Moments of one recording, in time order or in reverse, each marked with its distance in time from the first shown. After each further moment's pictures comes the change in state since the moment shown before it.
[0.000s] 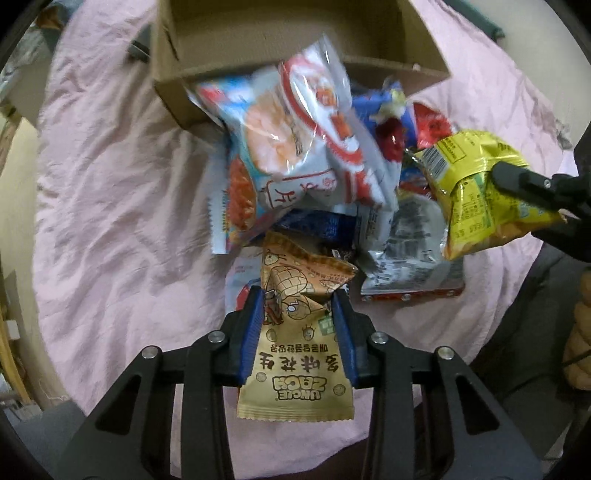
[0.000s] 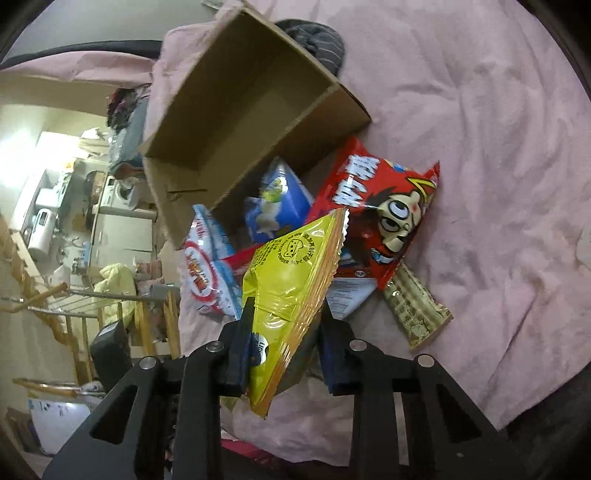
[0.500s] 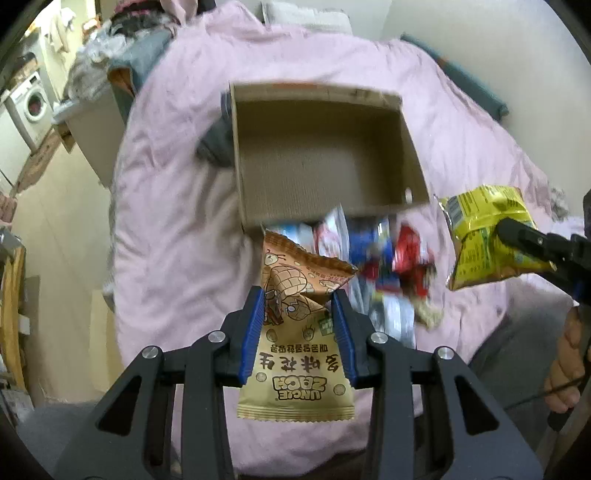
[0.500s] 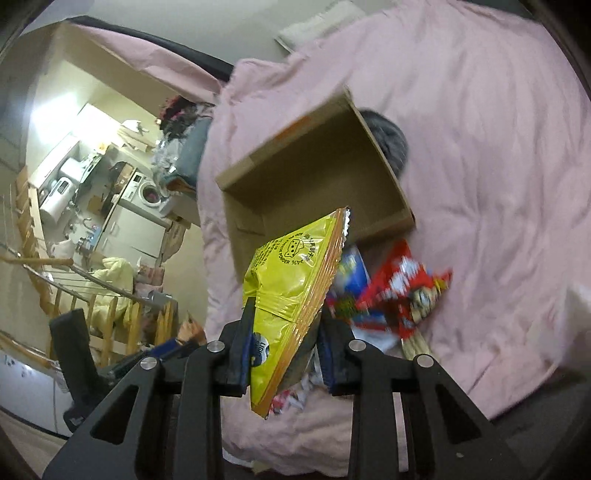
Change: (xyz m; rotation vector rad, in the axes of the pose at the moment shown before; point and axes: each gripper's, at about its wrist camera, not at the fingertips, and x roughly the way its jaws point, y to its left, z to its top) left arm -0.123 -0.005 0.012 -0.091 -0.296 0.077; right arm -0.072 0.094 0.021 -0.263 -0.182 -0.014
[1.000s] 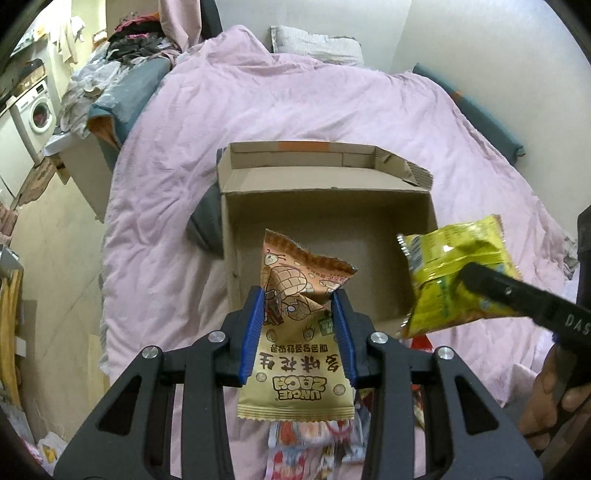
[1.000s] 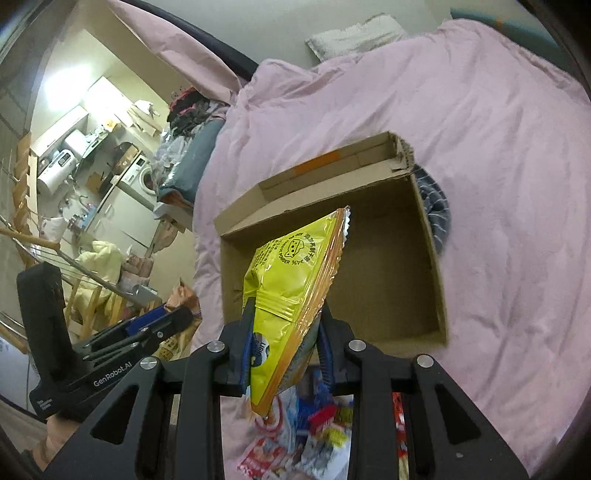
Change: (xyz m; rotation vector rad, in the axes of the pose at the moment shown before) left arm 0.055 0.005 0.116 -0.030 -0.085 0.008; right arm 0.088 0.006 0.092 -0.112 0.026 -0.023
